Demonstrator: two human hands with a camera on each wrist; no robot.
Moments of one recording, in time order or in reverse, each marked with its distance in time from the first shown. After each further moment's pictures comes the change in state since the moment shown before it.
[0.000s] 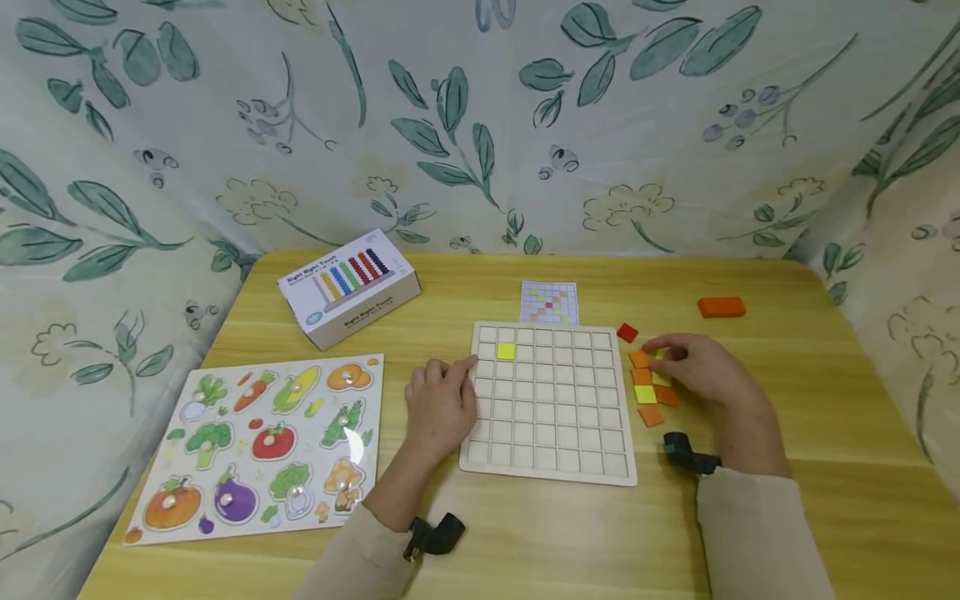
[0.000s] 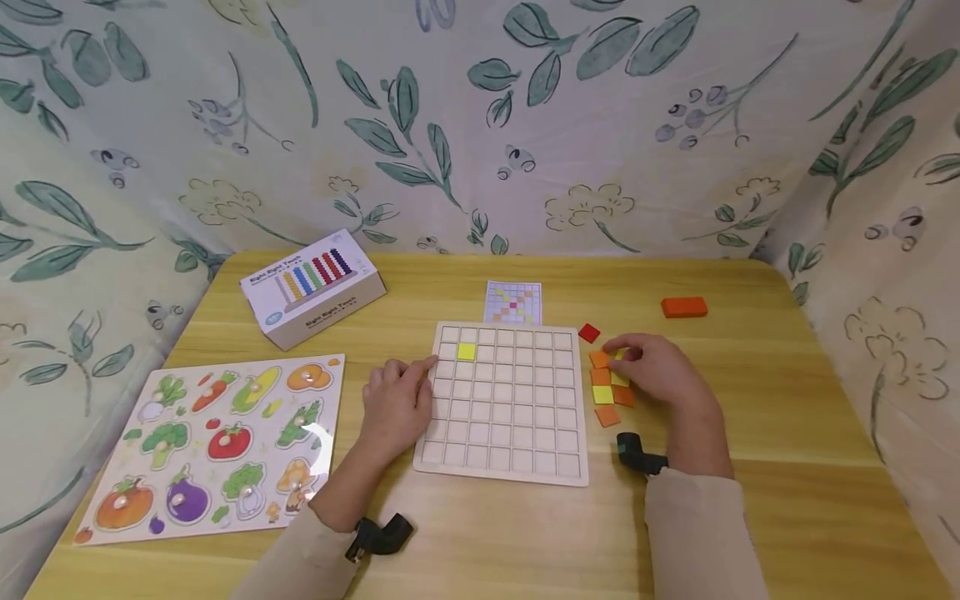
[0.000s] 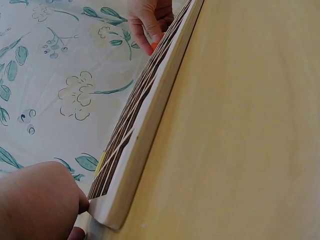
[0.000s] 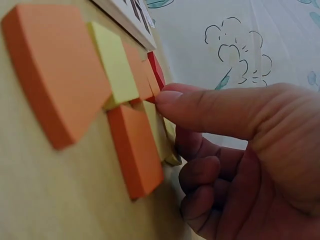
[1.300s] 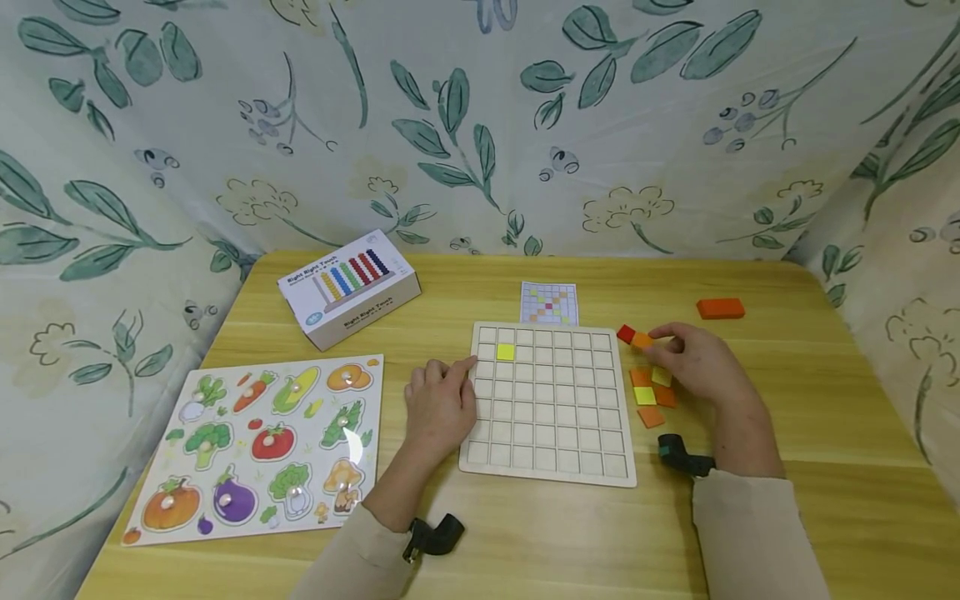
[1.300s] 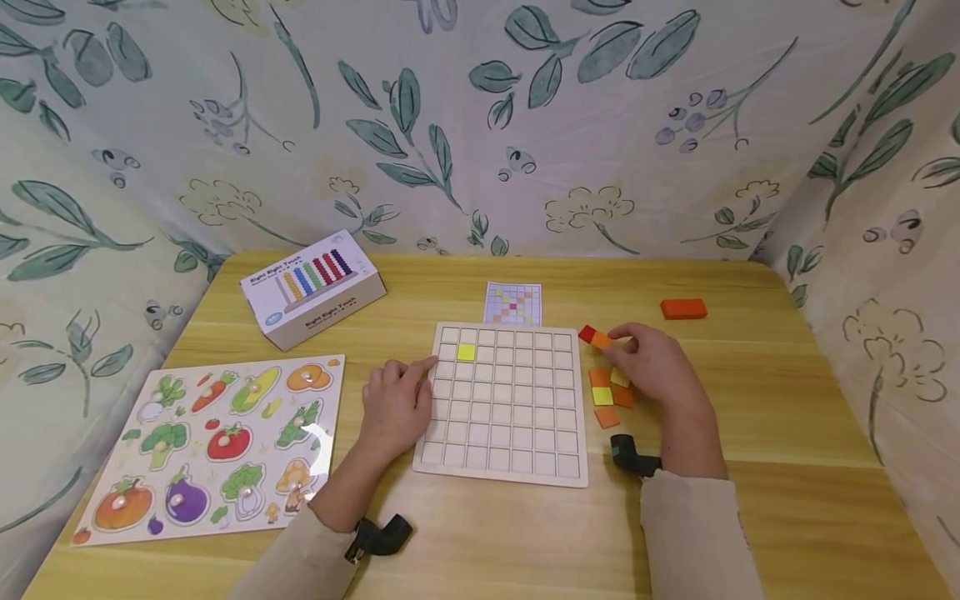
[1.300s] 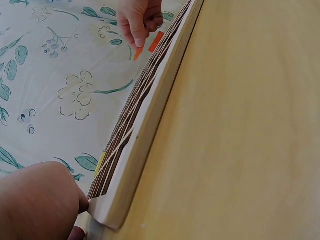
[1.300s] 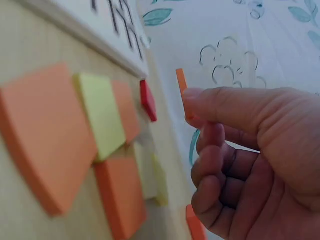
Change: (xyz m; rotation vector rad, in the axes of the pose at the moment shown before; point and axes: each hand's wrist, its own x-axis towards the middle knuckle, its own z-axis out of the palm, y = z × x) left_hand 0.000 -0.003 -0.001 -0.016 -0.017 -0.006; right_hand -0.003 -0.017 0.002 0.021 0.107 0.029
